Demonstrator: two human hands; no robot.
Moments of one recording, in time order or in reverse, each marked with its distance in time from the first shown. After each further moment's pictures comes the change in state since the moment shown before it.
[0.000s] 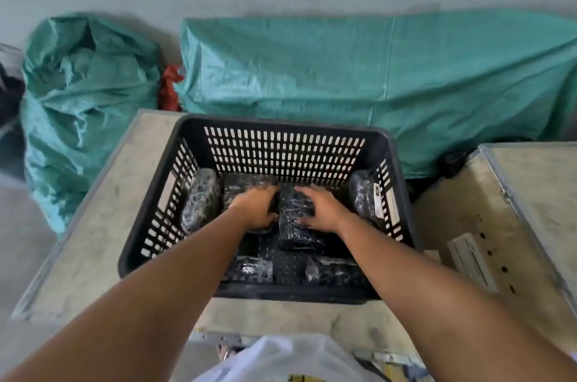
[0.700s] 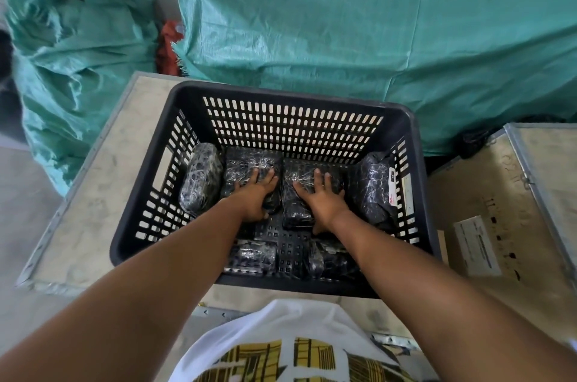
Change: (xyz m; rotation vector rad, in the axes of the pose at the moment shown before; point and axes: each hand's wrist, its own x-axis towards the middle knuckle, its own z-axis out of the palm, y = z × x) left_hand 0.007 -0.028 0.027 -0.068 -0.316 -0.023; right_hand 0.019 0.004 0.033 -0.445 -0.272 0.094
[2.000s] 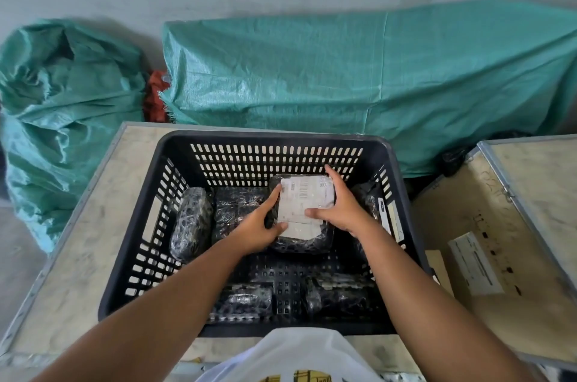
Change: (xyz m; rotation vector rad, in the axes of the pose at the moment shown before) left_hand -0.006 0.028 -0.017 -0.598 0.228 0.163; right_hand -0.024 0.047 -0.047 1.105 0.434 -0.047
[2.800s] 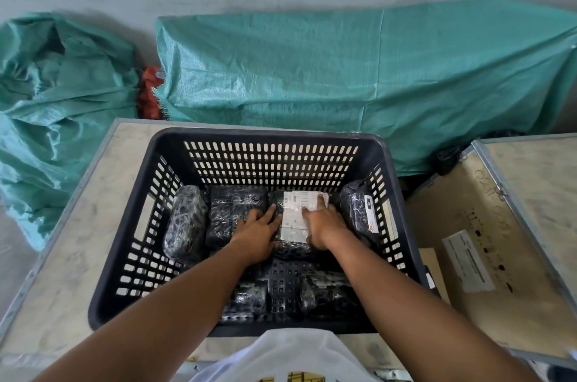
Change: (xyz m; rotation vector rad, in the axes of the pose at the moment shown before) left_hand 0.019 -0.023 0.031 0.861 -0.138 -0.057; right_hand -0.002 0.007 0.042 -0.892 -0.211 0.215
